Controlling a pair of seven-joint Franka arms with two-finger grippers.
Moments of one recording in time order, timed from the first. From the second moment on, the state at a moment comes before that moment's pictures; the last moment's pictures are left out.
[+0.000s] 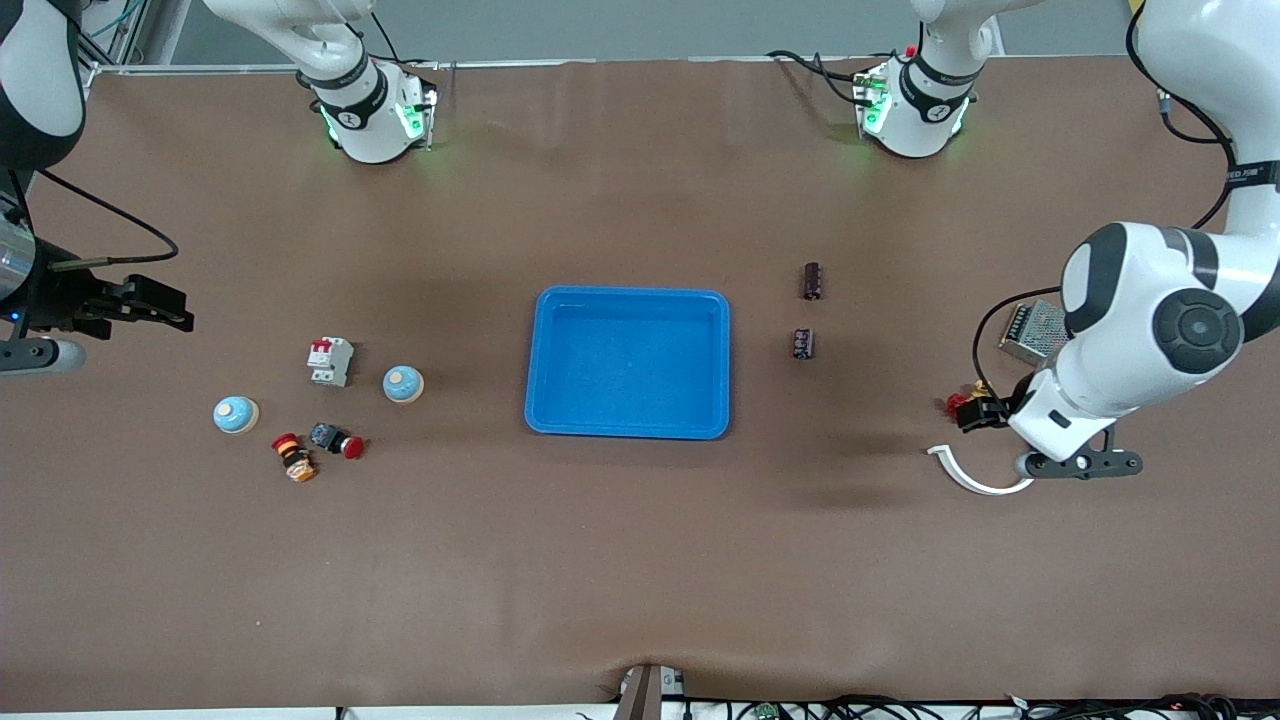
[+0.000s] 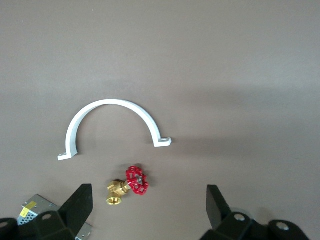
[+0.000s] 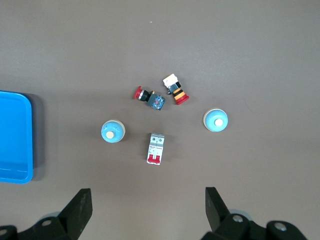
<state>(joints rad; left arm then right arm) 0.25 0.40 -0.40 -1.69 0.19 2.06 -0.22 0.00 0.14 -0.04 -1.53 0.02 1.60 -0.12</state>
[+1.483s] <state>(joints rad) -0.05 0.00 -0.01 -1.59 0.00 1.63 -0.07 0.00 0.14 -0.04 -1.53 0.02 1.60 -0.12</state>
